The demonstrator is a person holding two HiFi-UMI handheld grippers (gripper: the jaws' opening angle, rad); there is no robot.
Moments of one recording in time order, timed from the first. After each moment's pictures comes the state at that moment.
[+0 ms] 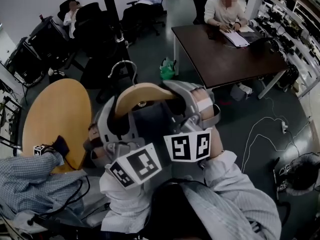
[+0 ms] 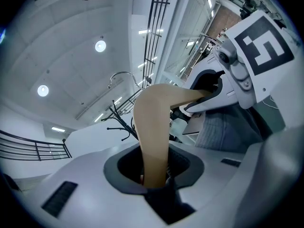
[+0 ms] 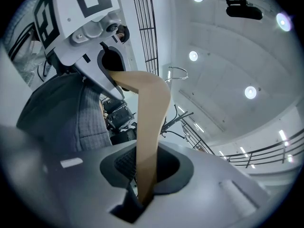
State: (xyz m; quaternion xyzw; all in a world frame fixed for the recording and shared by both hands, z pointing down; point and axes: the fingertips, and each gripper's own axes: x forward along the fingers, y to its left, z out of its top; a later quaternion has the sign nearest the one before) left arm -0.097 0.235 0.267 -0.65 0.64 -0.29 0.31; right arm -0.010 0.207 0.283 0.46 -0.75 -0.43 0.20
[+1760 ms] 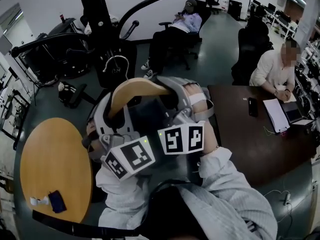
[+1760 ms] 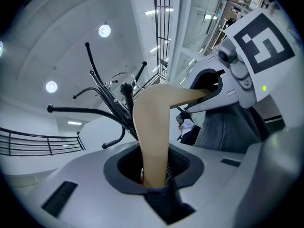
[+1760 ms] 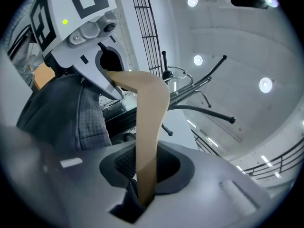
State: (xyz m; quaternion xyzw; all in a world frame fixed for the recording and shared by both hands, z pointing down) left arm -0.196 -0.396 0.214 -0.55 0.73 -0.29 0.28; right arm -0.118 -0.447 0.225 0.36 -0.79 -0.48 0.14
